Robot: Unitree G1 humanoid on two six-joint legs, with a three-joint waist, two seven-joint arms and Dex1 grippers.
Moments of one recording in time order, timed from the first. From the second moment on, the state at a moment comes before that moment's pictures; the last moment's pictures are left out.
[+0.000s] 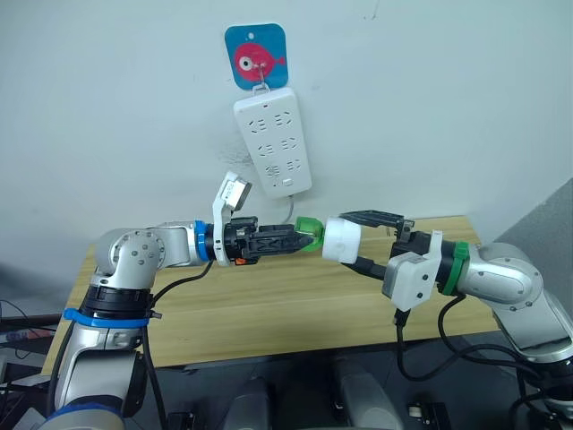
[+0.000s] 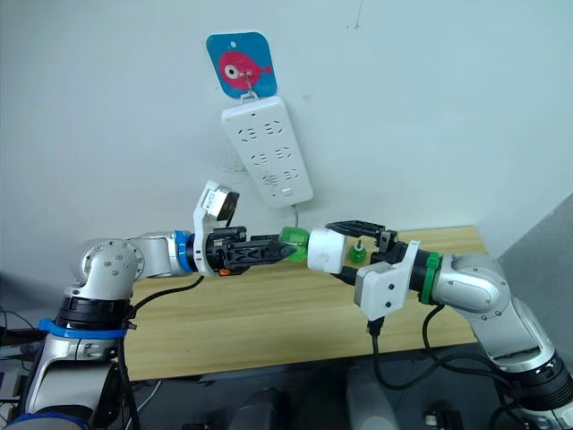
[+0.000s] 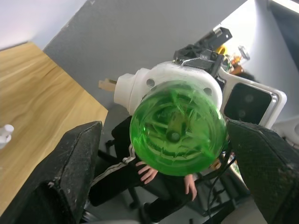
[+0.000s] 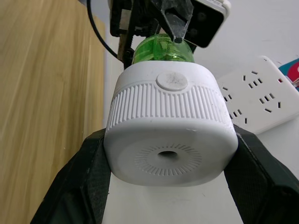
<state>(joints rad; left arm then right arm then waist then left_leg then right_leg) -0.62 0.60 0.00 0.00 -1.09 1.17 -1.00 -0.29 -0.75 0.16 -0.50 -0.09 -0.21 0.79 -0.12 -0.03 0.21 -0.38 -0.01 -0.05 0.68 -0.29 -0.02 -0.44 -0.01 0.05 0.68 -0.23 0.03</state>
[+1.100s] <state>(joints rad) -0.63 0.58 -0.07 0.00 -0.97 1.15 -1.19 -0.27 -0.76 0.16 -0.50 -0.04 -0.25 0.85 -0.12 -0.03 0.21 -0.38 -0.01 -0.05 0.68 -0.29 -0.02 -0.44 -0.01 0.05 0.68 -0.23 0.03</state>
